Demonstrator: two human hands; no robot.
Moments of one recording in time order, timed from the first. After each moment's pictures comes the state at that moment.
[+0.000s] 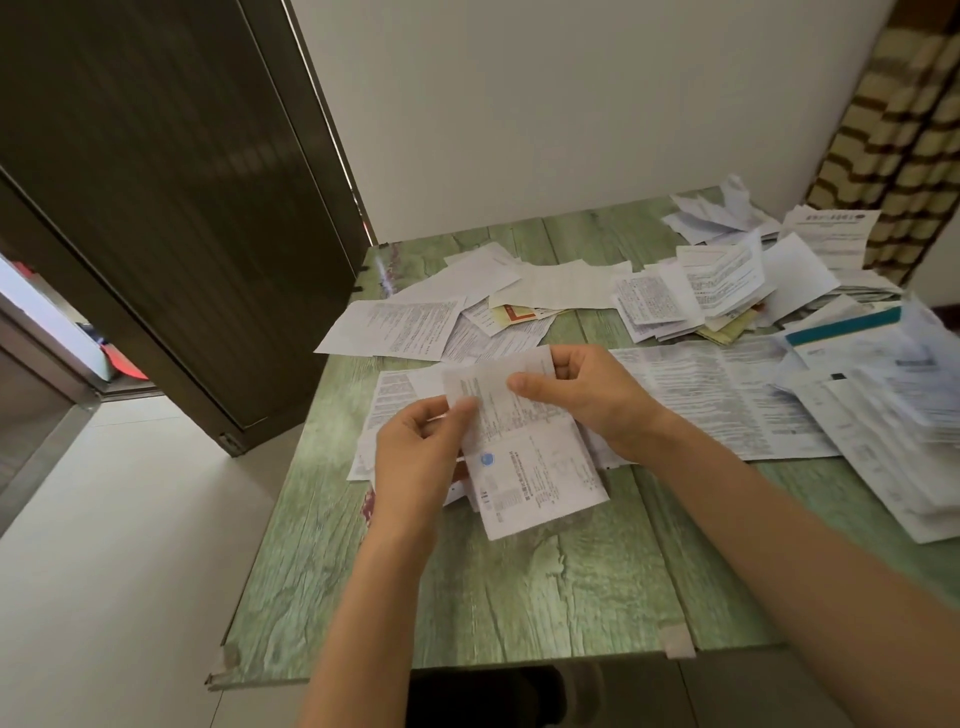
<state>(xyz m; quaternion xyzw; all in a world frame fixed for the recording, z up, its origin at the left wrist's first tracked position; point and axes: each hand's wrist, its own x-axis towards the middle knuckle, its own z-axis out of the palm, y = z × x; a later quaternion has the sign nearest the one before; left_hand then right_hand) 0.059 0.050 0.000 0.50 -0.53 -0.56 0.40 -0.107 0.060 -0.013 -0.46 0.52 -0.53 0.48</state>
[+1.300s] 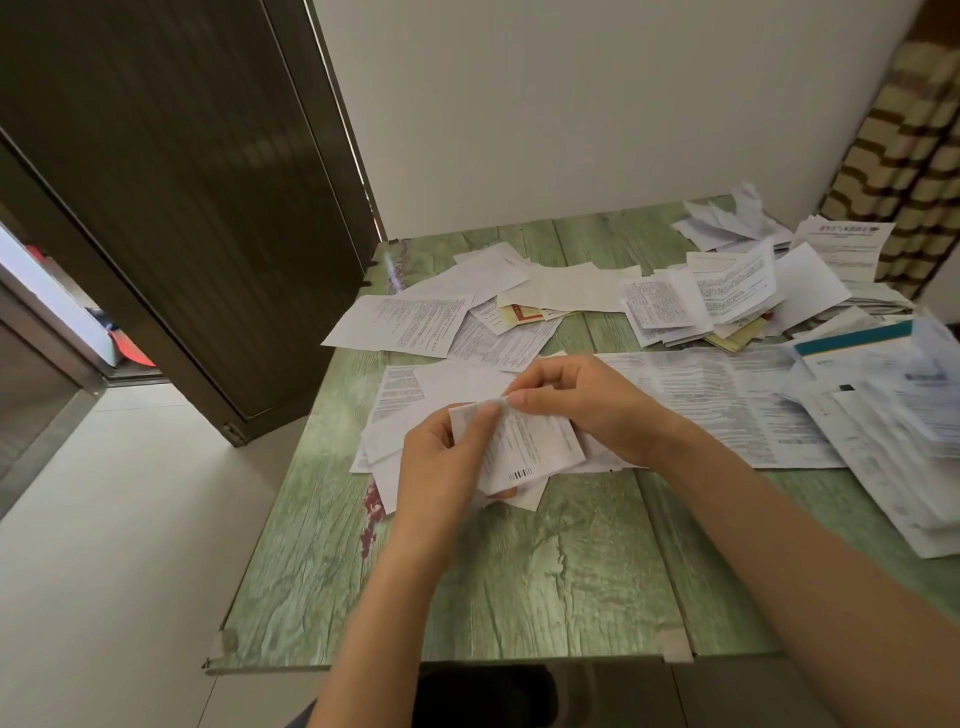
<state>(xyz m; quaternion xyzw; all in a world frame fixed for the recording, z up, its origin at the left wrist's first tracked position) 0.054 0.068 0.001 0.48 -0.54 -0.57 0.40 -0.108 0.063 -0.010 -0.53 0.54 -0.44 0.49</state>
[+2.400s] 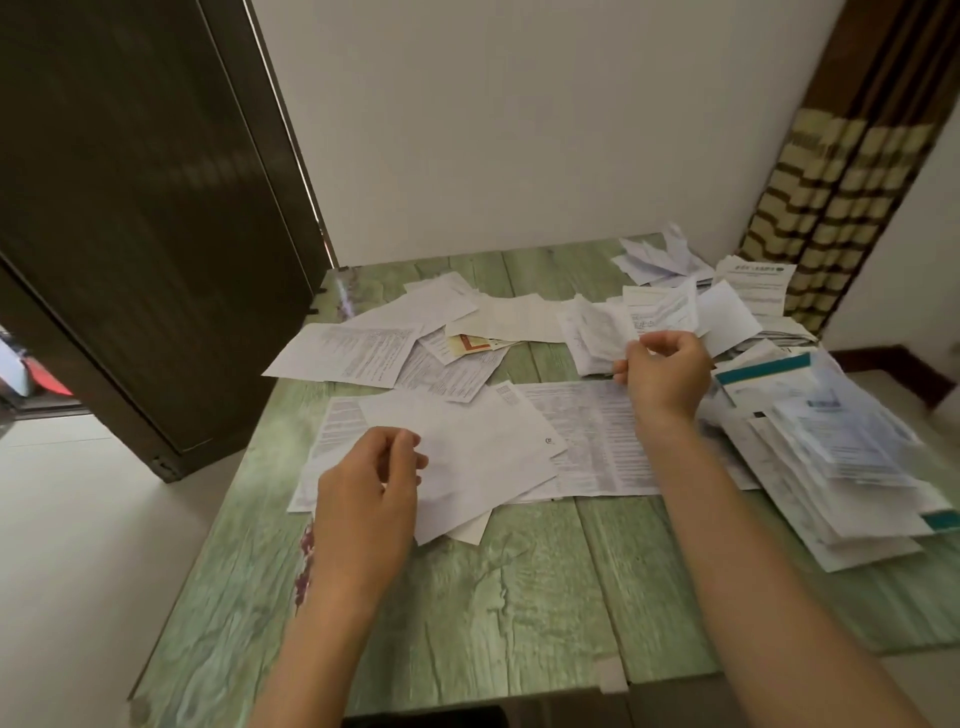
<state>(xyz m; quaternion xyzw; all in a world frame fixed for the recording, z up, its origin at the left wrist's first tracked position) 0.061 0.060 -0.010 0.50 -0.70 -0.30 0.42 -0.190 0.050 -0.022 -0.15 0.71 -0.68 0.09</state>
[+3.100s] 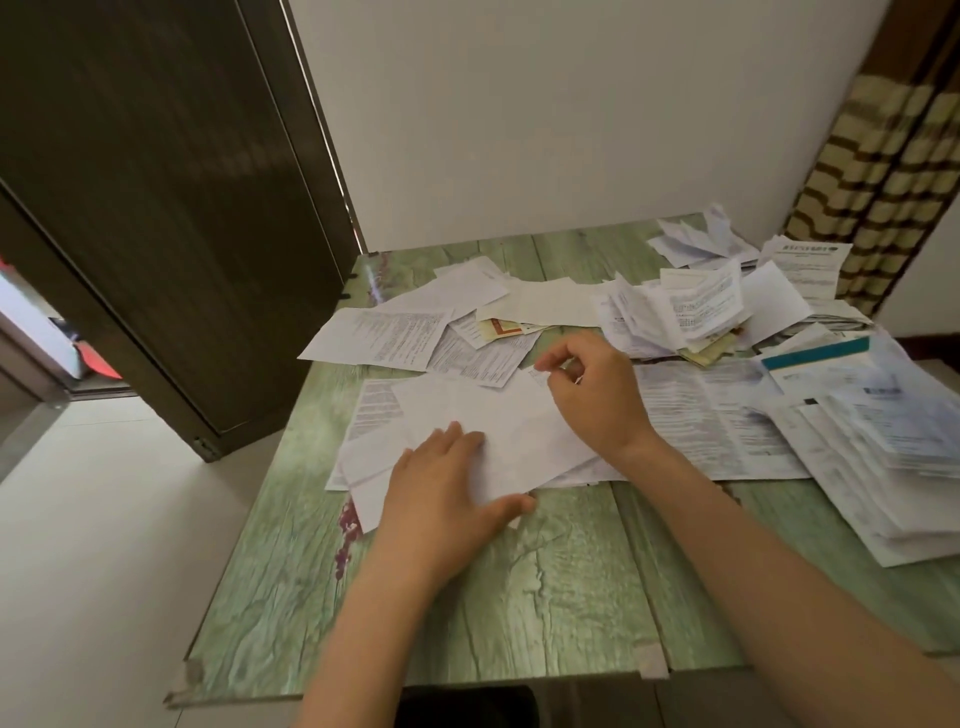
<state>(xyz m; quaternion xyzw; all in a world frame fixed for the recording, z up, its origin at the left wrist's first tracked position) 0.057 0.058 -0.016 0.48 -0.86 -0.15 0.10 -0.124 0.046 -0.030 -0.53 0.65 -0.53 0.09</state>
